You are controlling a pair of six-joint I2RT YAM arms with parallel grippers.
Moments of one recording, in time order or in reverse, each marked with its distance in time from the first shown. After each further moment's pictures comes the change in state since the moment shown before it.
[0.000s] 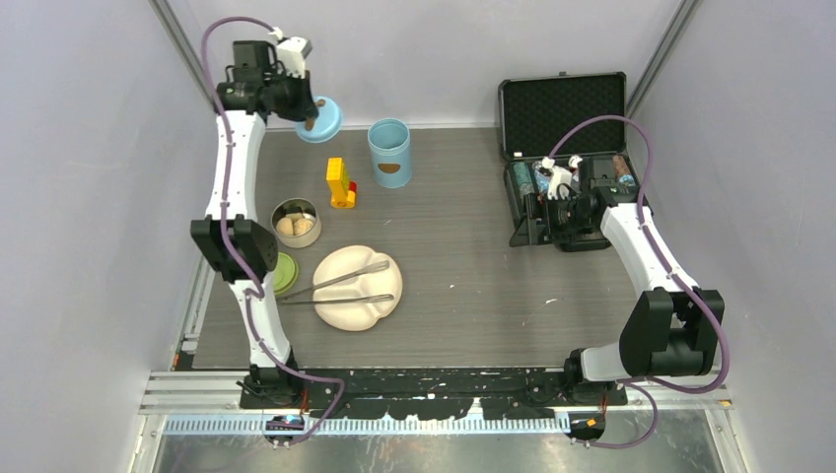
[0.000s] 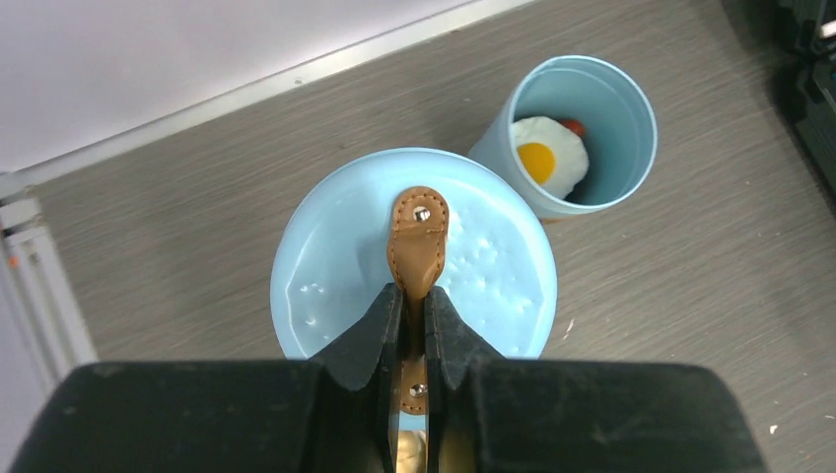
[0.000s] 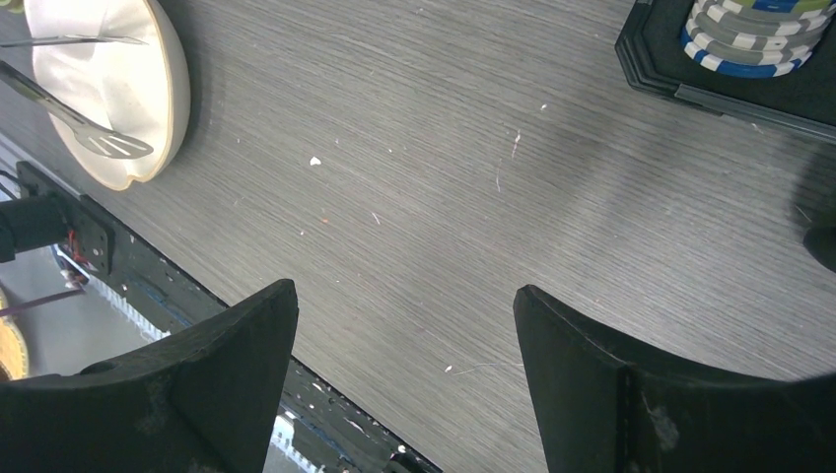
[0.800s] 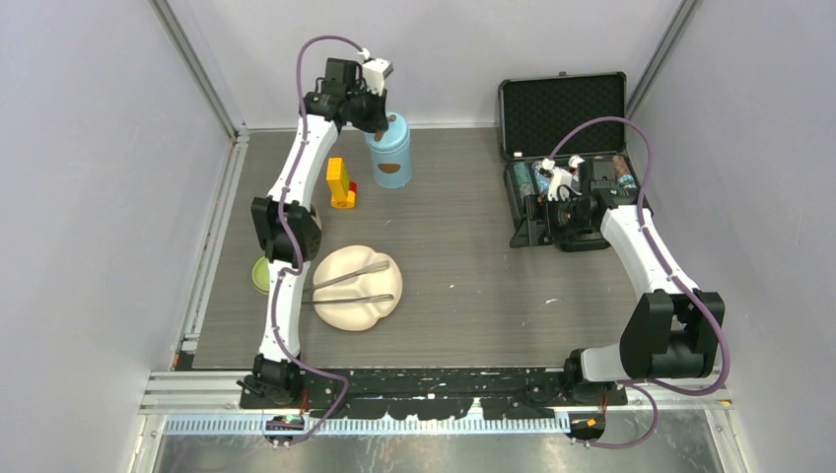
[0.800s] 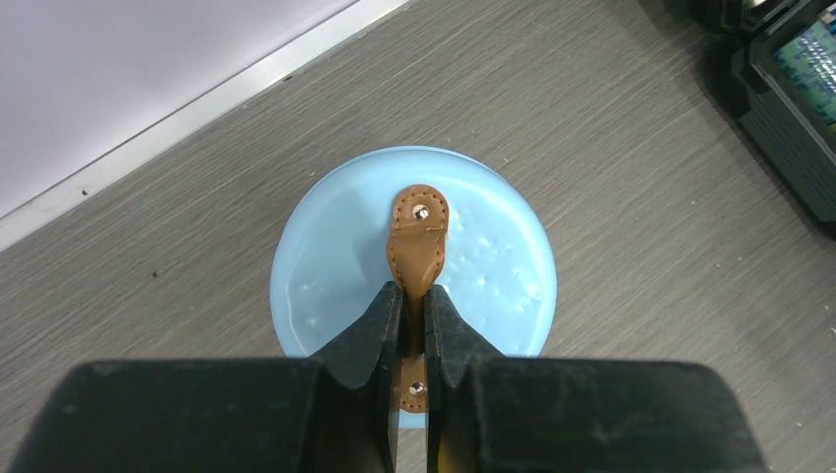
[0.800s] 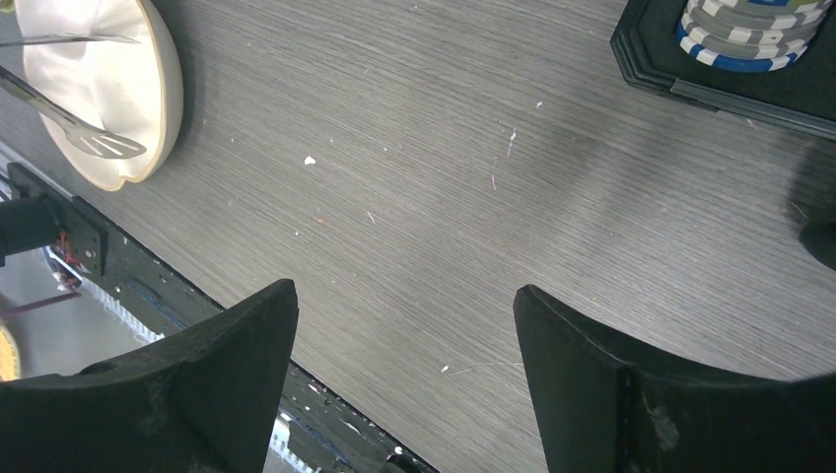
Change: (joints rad) left arm -0.262 0.345 0.216 0.099 -0.025 -0.047; right arm 0.000 -0.011 -0.018 0.011 0.009 0.000
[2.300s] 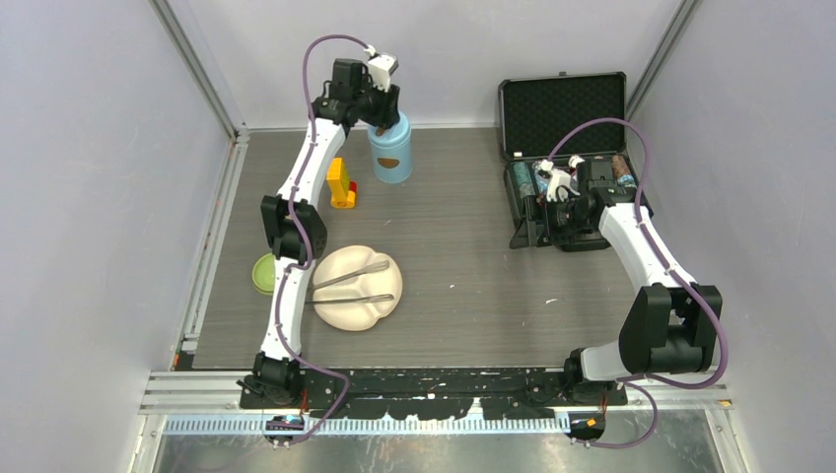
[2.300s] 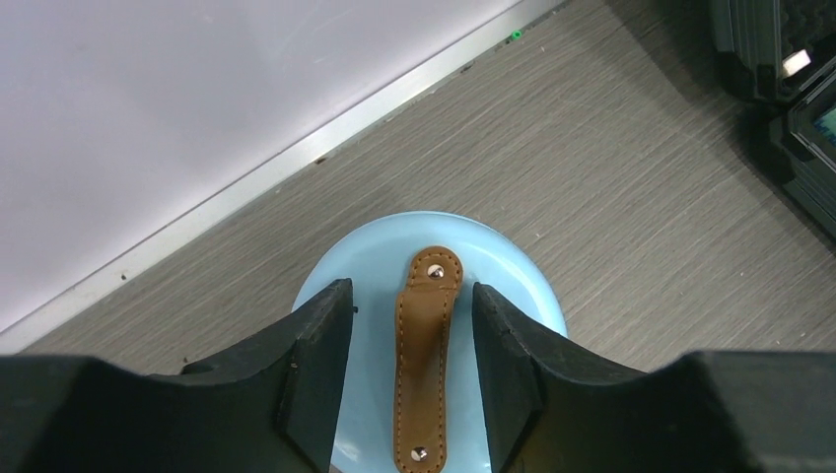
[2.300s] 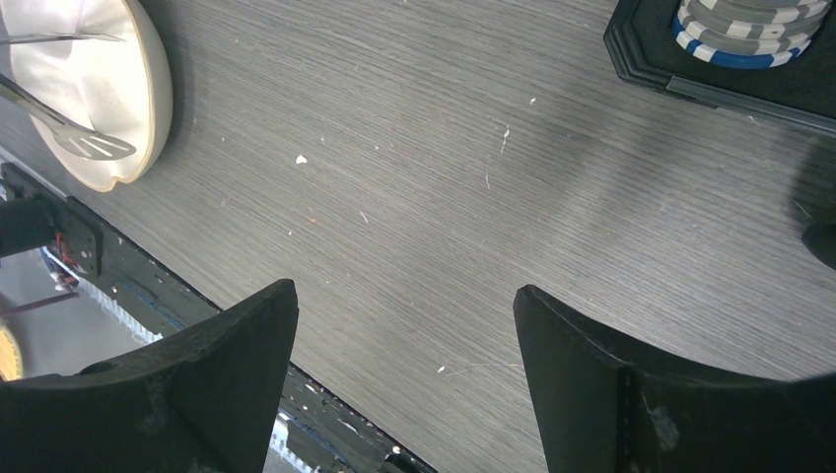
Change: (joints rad) left arm -0.022 0.101 0.054 0.171 -0.021 0.013; right arm 0.000 0.024 0.000 0.003 0.008 -0.001
